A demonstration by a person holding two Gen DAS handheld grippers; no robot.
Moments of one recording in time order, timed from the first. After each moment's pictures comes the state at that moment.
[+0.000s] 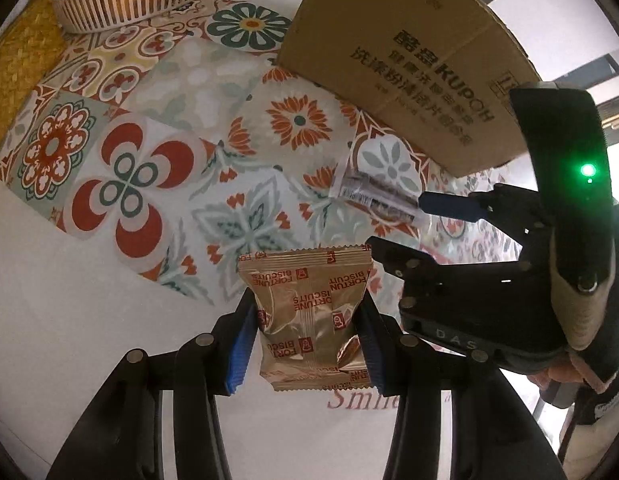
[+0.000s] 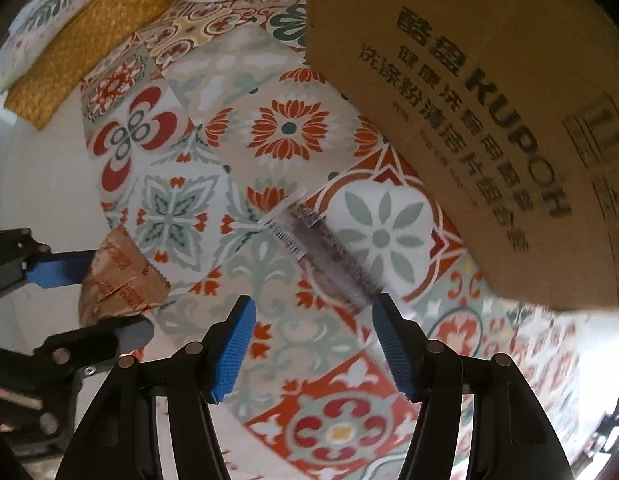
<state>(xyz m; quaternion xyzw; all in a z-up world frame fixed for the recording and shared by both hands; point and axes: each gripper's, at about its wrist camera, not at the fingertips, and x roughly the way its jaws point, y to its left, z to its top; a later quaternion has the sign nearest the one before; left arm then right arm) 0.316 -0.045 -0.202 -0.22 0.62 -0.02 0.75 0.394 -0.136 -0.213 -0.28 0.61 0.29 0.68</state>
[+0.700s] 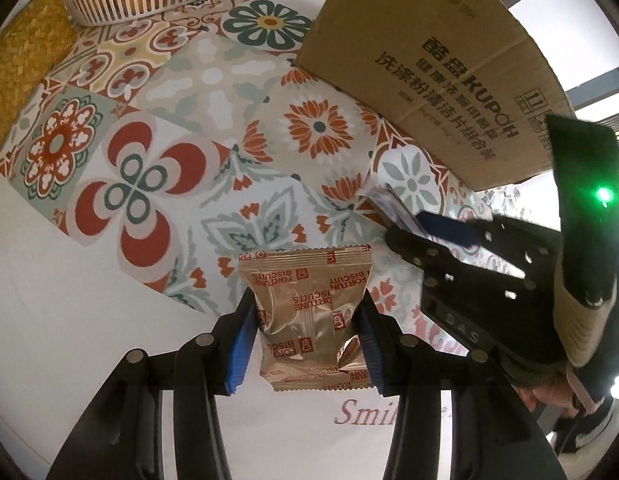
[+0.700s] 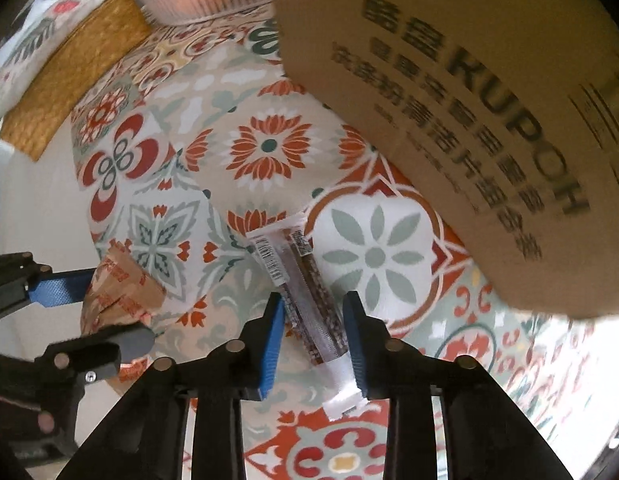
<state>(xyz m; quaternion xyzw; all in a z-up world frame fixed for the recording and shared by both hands) 0.328 -0.048 -0.217 -0.23 0.62 0.00 0.75 0.424 -0.140 -0.236 -0.24 0.60 0.29 0.70</state>
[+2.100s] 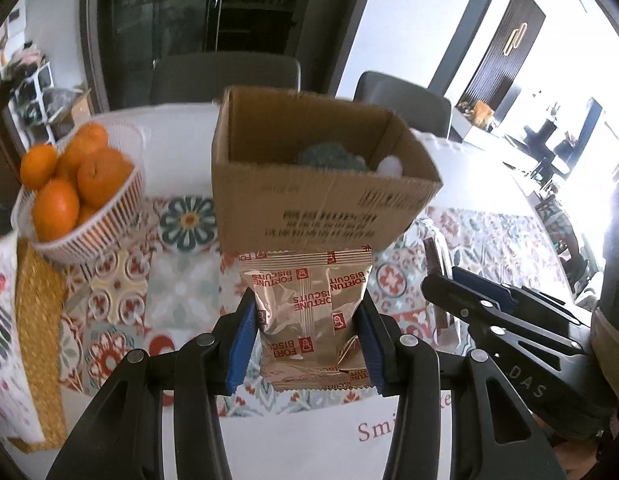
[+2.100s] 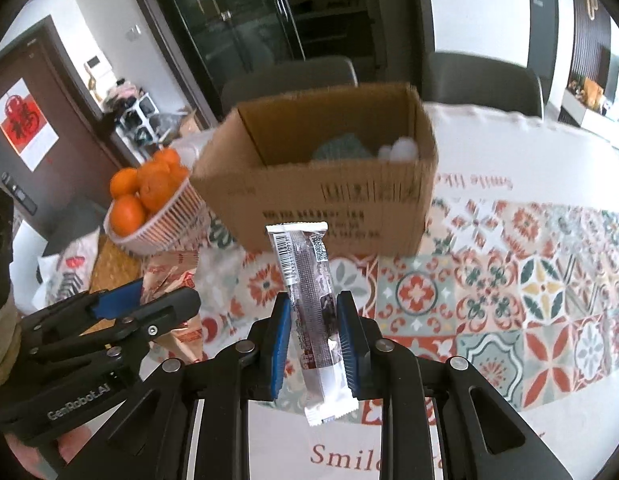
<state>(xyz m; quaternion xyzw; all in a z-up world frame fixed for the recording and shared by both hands) 0.353 -0.052 -0.075 -0.05 0.48 -0.15 0.86 0.334 -0.214 -0.082 0.07 0.48 0.09 0.87</state>
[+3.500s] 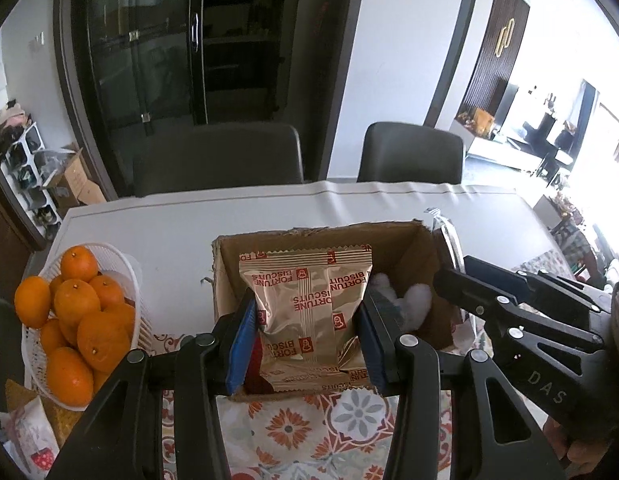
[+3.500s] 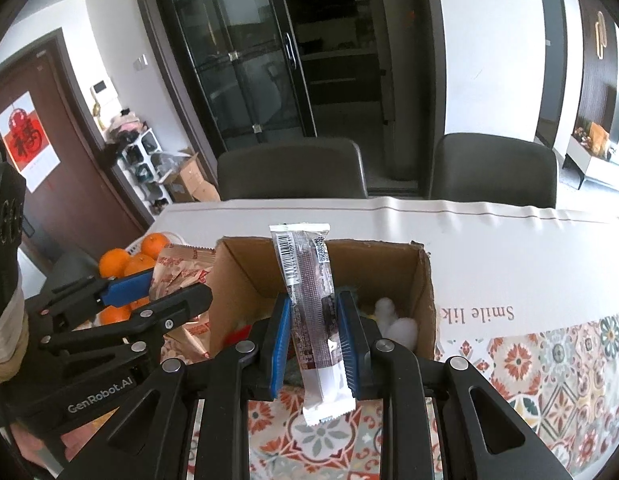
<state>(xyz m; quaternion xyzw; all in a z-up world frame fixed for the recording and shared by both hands) 0.496 -0.071 -0.031 0.00 0.44 -0.15 0.89 0.462 -0.216 -0.017 0.05 0.41 0.10 0.91</state>
